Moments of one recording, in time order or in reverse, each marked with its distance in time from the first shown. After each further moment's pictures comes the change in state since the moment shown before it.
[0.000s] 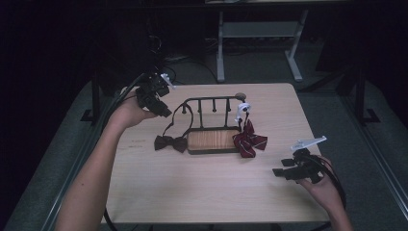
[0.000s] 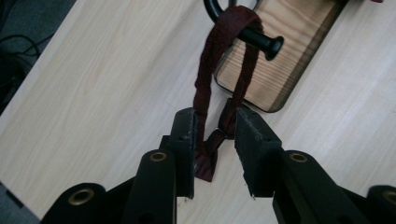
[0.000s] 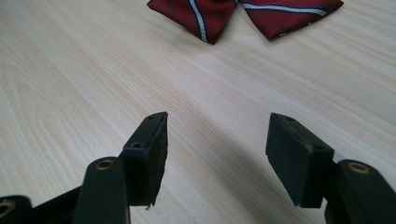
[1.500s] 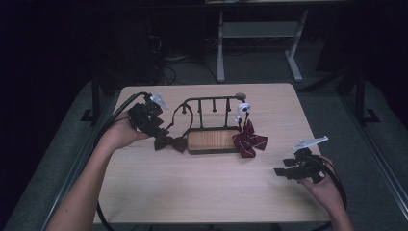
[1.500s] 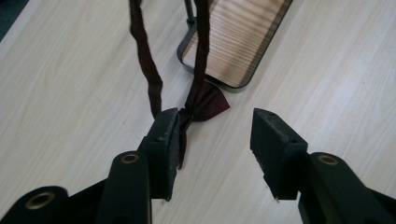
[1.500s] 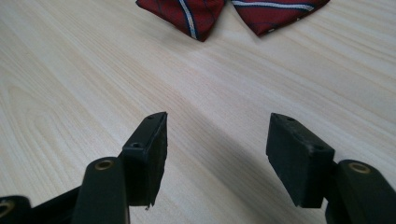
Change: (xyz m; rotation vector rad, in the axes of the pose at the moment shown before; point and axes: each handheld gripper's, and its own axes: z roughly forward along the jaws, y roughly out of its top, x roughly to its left) left arm -0.029 -0.045 0.008 -0.050 -0.047 0.045; right arm -0.004 -0.002 -0.001 0.006 -0.015 0.018
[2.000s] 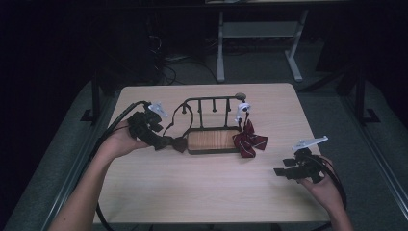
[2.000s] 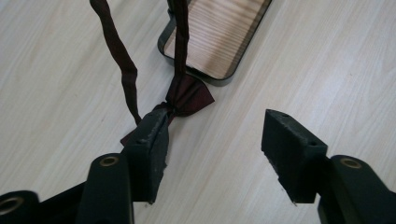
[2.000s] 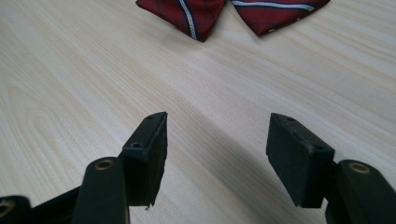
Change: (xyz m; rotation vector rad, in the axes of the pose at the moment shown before) left arm -0.009 -0.017 0.011 -0.020 -0.032 -0.004; right arm 0.000 0.000 0.001 -0.004 -0.001 0.000
